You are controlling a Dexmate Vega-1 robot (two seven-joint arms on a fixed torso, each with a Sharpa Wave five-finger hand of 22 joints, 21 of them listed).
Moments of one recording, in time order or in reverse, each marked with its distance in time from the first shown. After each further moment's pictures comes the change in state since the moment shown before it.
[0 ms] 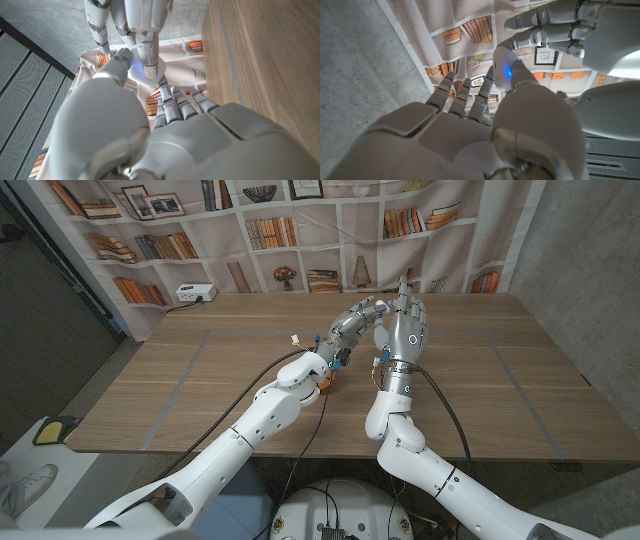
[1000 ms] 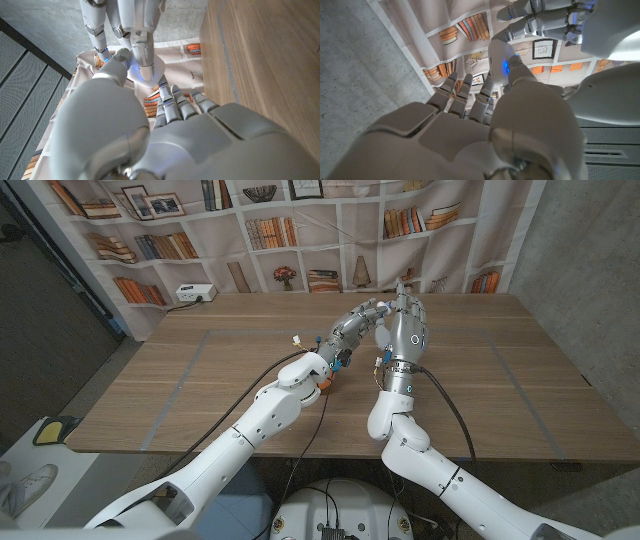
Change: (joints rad) left arm -0.009 -0.005 0.006 0.015 -0.014 0.017 -0.014; left_hand 0.000 0.000 0.003 -0.003 0.003 0.005 -0.005 0.000 0.000 0.000 0.000 -0.001 0.010 0.015 -0.004 0.000 0.000 0.000 0.000 0.000 0.000; right arm -0.005 -0.015 0.020 0.010 0.031 0.096 -0.025; right_hand 0.085 0.024 0.024 -0.012 -0.004 0.159 -0.049 0.033 -0.005 0.139 -0.002 0.039 0.003 0.077 0.001 0.042 0.008 0.019 -0.056 0.000 0.000
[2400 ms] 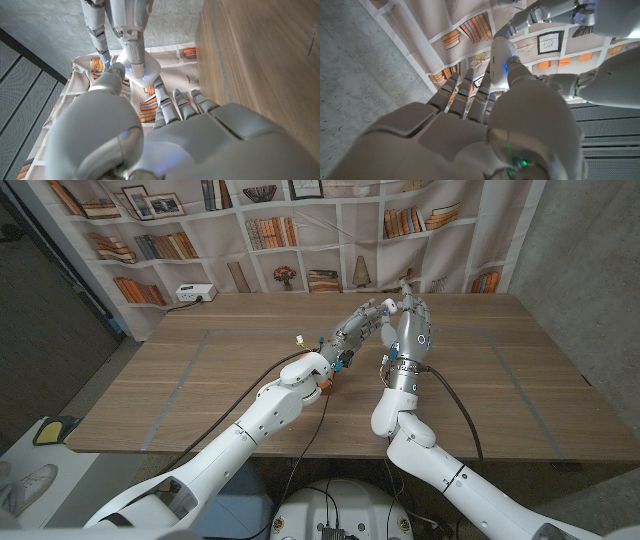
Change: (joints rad) left arm -0.024 -0.007 0.012 0.038 0.011 0.006 -0.034; left_hand -0.195 -0.054 -0.065 0.044 -0.022 -0.144 -0.095 -0.018 0.000 -0.009 -0.123 -0.123 0.074 -0.100 0.069 -0.009 0.010 -0.030 0.030 0.000 0.002; right arm -0.009 0.003 0.052 0.020 0.073 0.099 -0.021; right_hand 0.058 -0.003 0.006 -0.001 0.004 0.070 0.001 0.000 0.000 0.052 0.054 0.016 0.000 0.072 -0.003 0.044 0.019 0.011 -0.021 0.000 0.000
